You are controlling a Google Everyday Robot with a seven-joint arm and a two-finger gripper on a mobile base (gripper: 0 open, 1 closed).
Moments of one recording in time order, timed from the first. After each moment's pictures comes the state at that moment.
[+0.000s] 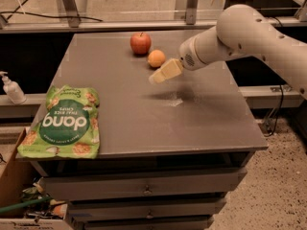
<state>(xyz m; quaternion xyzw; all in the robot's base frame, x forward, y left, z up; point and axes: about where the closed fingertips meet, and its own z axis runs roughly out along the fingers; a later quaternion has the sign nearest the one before) 0.688 -0.051 0.853 -0.42 0.80 0.16 0.40</state>
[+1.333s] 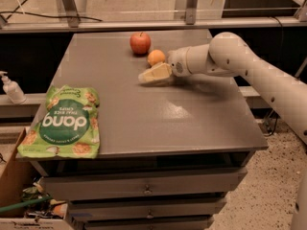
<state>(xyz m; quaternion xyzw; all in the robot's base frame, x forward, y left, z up) 0.740 -0.019 0.817 -0.39 0.75 0.27 0.46</state>
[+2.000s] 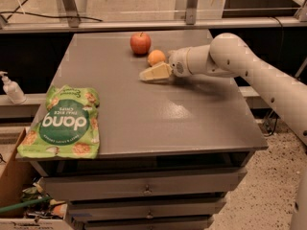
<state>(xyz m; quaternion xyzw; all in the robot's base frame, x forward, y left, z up) 0.741 -0.016 0.814 -0.39 0.75 0.28 0.46</state>
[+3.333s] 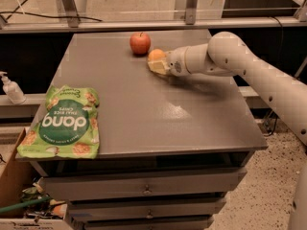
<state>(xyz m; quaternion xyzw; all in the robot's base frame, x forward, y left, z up) 0.741 -0.012 0.816 -0.39 0.75 0.28 0.46</state>
